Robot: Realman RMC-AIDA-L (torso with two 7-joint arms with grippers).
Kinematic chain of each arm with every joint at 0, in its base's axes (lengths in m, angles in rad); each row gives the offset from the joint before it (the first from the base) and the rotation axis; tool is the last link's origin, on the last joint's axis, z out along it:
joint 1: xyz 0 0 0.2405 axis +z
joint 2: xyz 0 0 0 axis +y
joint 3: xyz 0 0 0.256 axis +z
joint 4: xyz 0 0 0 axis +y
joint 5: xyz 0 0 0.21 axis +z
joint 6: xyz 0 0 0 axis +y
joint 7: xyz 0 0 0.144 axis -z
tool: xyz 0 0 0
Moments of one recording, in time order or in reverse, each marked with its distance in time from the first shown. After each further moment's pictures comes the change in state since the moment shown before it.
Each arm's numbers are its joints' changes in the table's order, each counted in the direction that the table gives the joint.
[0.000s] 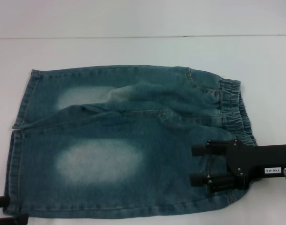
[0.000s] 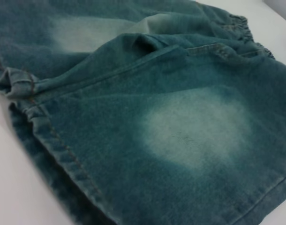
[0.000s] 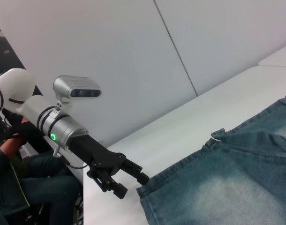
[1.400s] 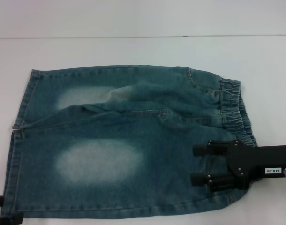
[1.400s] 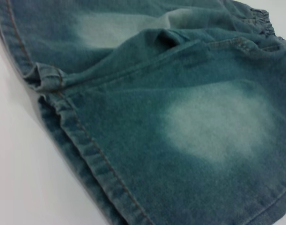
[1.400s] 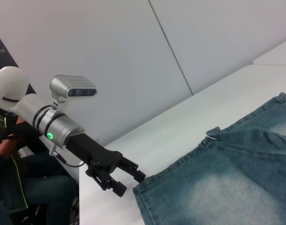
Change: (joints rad) left arm -0.001 -0.002 -0.001 0.019 0.022 -0.032 0.014; right arm -0.006 0.000 0.000 0.000 0.000 0.011 -0.003
